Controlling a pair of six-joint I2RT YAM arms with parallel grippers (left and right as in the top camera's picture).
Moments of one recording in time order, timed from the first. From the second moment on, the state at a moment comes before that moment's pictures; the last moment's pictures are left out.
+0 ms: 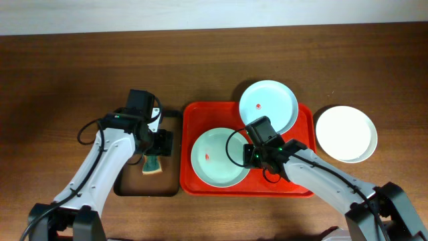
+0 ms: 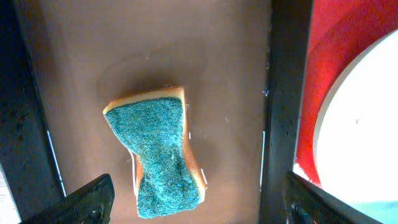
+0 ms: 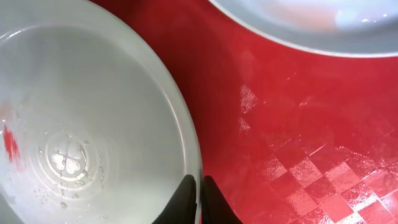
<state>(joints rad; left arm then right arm) -0.18 1.55 1.06 -0.89 0.04 -0.10 0.53 1.54 0.77 -0.43 -0.01 0.55</state>
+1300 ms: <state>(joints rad) -0.16 1.56 1.10 -0.87 0.12 -0.02 0.53 1.56 0.78 -0.46 -0.06 0.64</state>
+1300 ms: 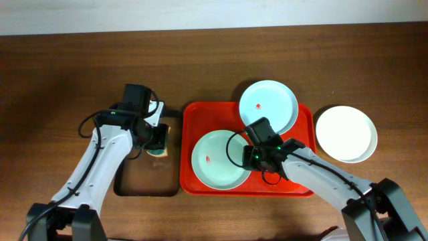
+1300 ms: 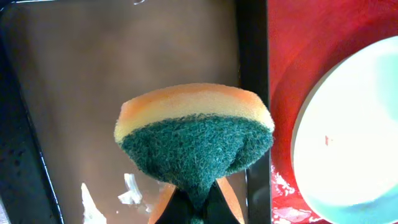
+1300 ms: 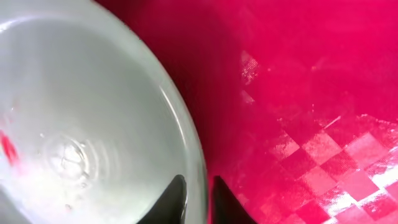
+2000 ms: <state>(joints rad) -0.16 1.56 1.10 -0.88 0.12 -0.02 0.53 1.56 0.78 -0.45 -0.04 0.65</state>
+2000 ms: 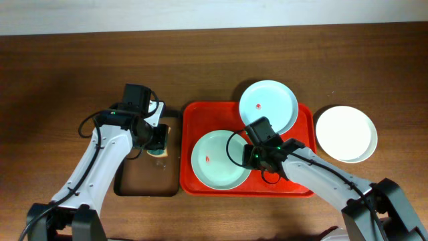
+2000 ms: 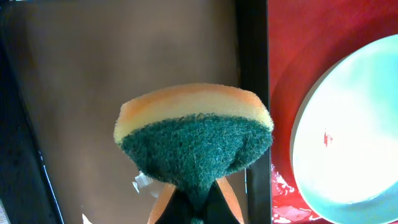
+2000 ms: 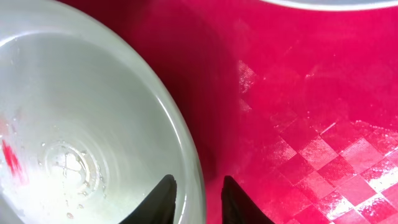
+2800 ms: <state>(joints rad) -0.23 1.72 1.41 -1.10 0.09 -0.07 0.53 1.56 0.78 -0.43 -0.02 0.76</state>
